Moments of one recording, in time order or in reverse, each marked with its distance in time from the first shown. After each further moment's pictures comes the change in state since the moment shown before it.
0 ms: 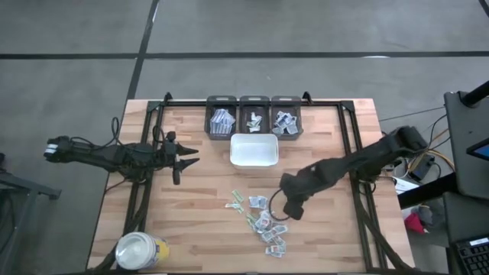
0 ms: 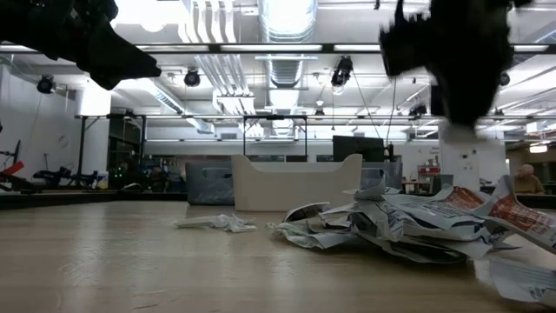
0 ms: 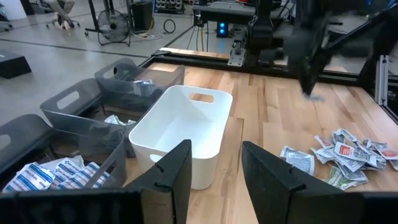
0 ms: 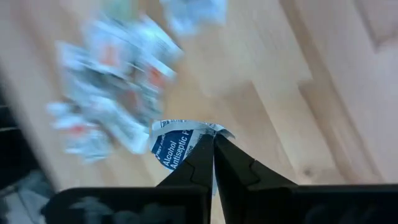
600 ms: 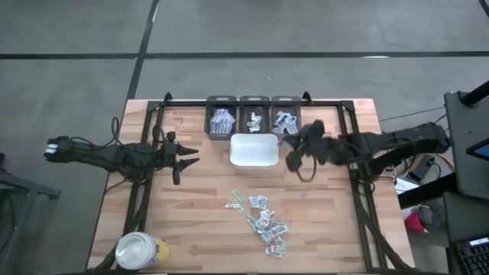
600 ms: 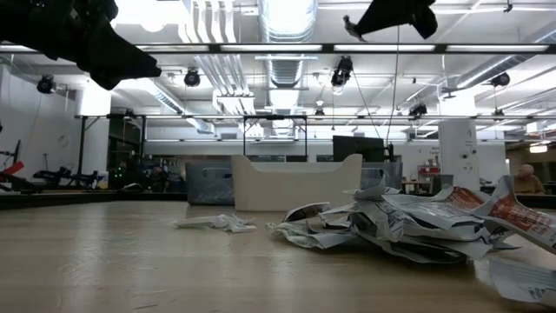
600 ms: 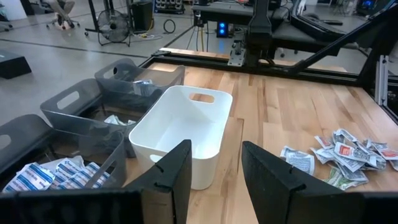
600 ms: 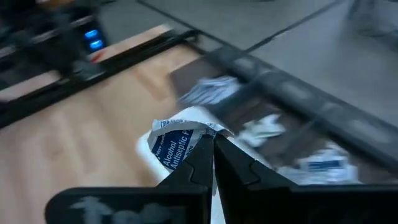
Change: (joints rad) left arm 0.000 0.000 0.000 0.001 0.000 0.000; right arm -0.139 -0.368 0.034 0.200 0.777 -0.284
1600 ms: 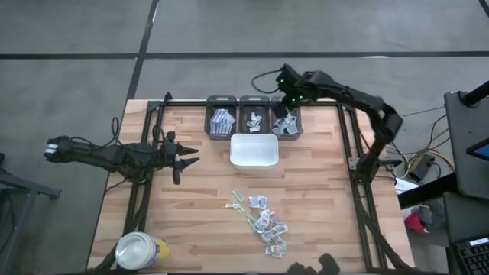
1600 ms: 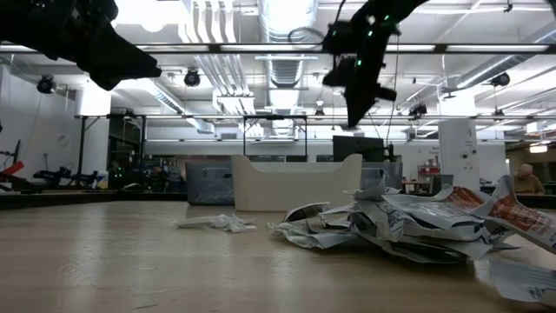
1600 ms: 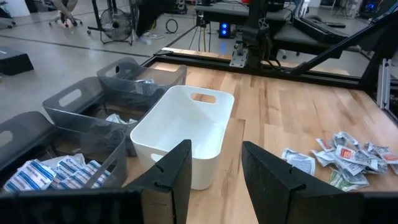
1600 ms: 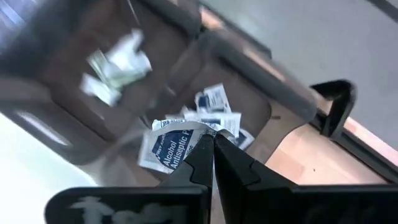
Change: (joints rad) left arm 0.000 0.000 0.000 0.000 -0.009 -0.018; right arm -0.798 0.579 0.531 -0.523 -0.531 -0.261
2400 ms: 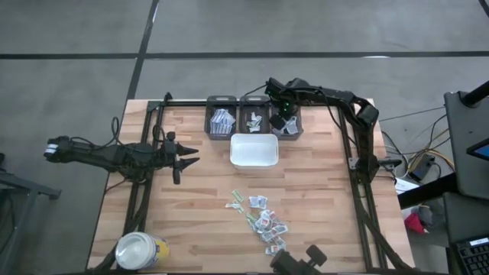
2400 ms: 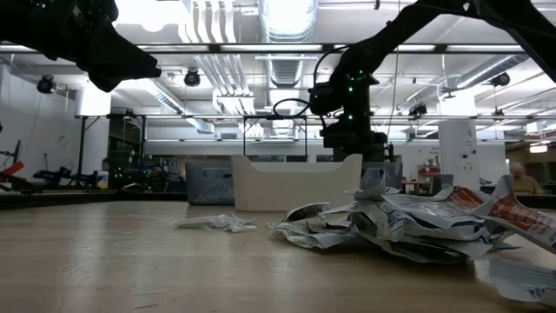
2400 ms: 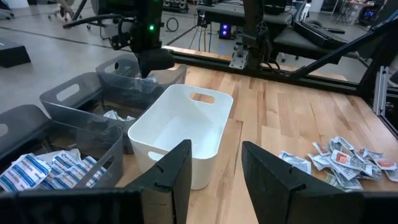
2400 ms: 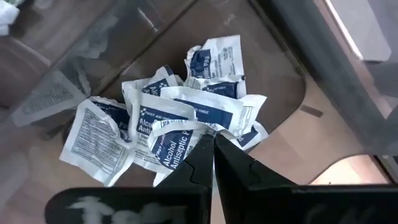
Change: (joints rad) left arm 0.000 0.000 0.000 0.000 0.000 -0.039; right arm -0.032 0.278 -0.005 -0.014 0.006 -0.177
